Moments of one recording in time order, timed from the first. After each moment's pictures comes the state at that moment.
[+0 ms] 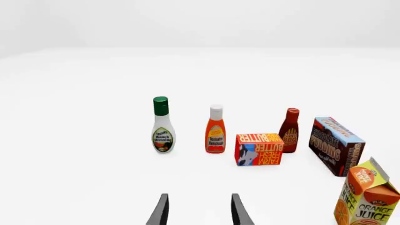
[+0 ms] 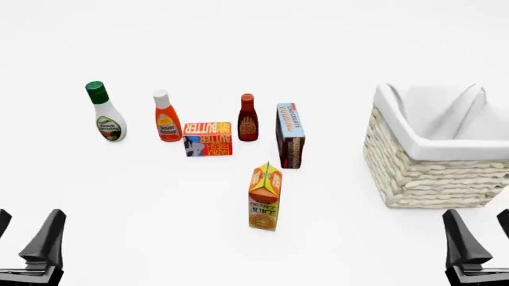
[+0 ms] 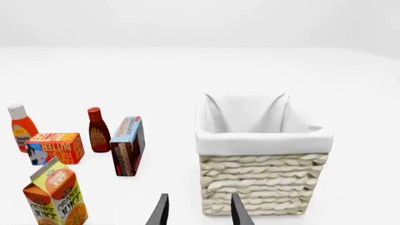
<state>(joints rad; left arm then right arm) 0.00 0.00 0.00 0.00 0.00 0.00 0.01 0.00 0.00 0.00</state>
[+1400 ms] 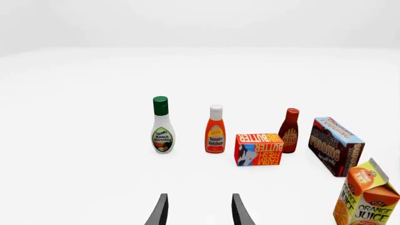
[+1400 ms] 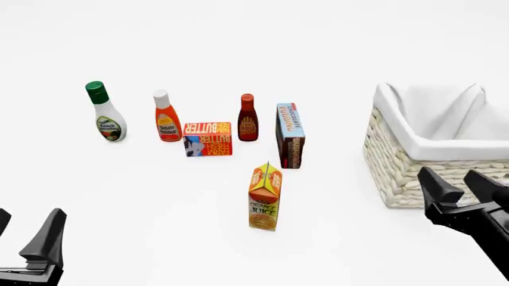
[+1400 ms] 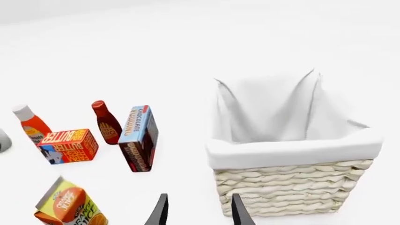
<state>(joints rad) 0.00 0.01 -0.01 0.00 0.00 0.04 0.58 -0.21 -0.15 0.13</state>
